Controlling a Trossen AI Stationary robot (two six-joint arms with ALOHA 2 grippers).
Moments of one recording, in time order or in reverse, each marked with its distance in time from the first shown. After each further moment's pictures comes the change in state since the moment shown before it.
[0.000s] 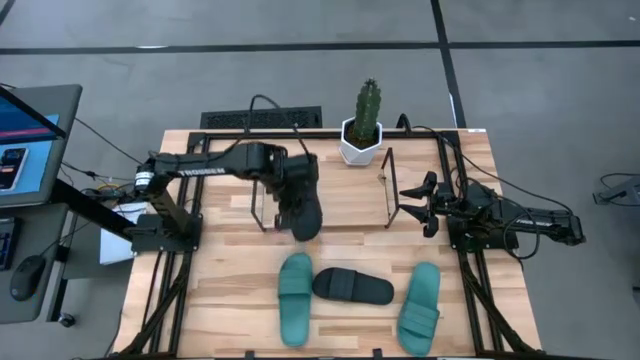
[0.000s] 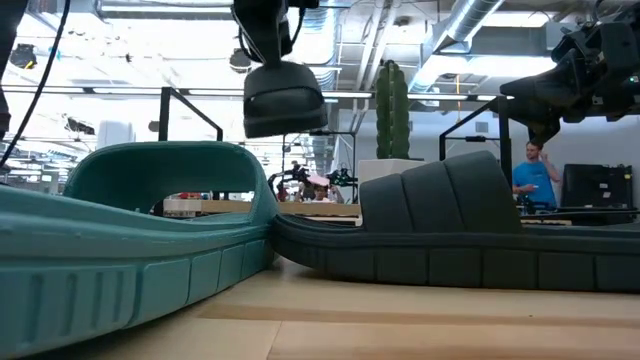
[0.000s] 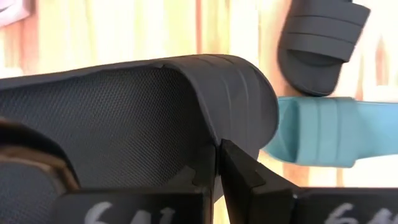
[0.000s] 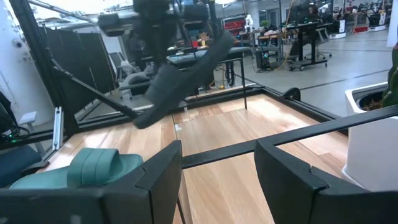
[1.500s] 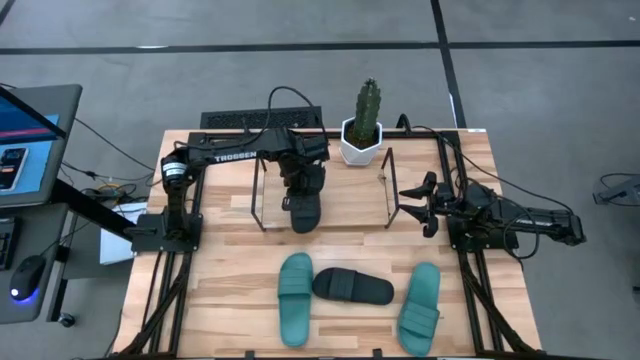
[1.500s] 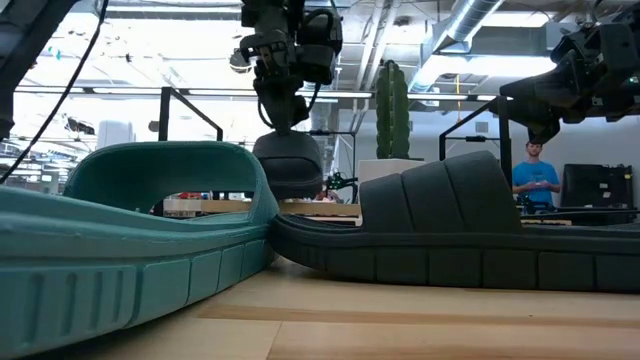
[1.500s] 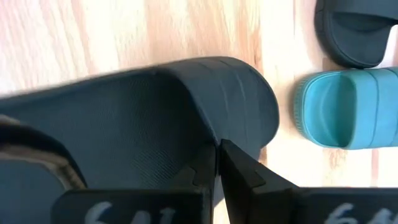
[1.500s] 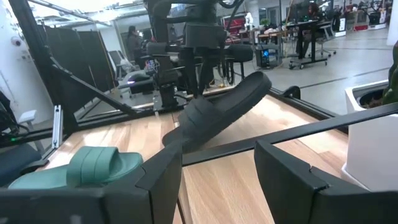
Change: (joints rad) left arm 0.205 0.200 -0.002 0.003 0.182 0.293; right arm 0.000 0.008 0.000 0.000 0.000 0.000
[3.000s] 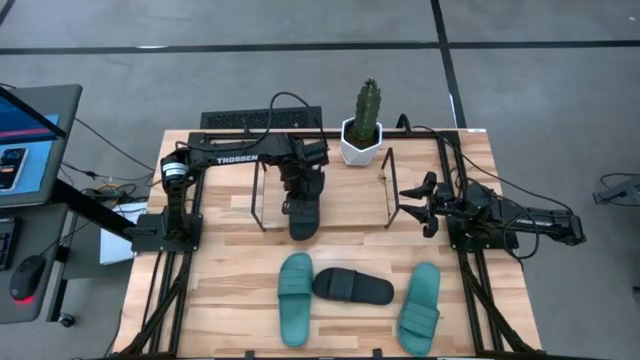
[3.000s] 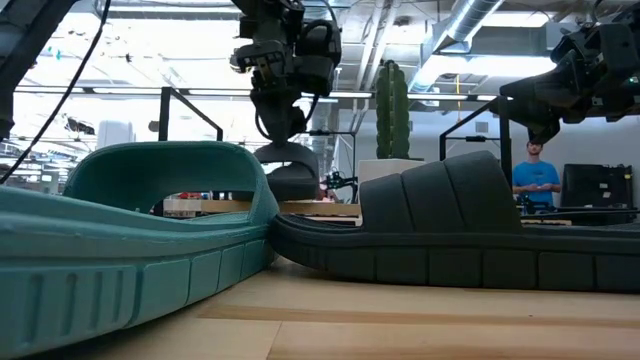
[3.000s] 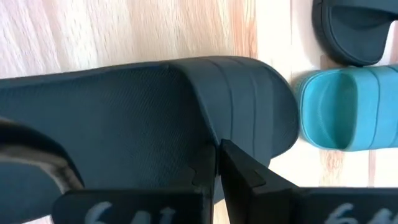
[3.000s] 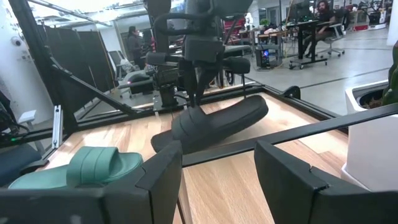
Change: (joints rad) left arm -0.005 -0.002 -0.080 0.066 0.032 -0.008; right arm 0.000 0.000 0.000 0.000 0.000 0.000
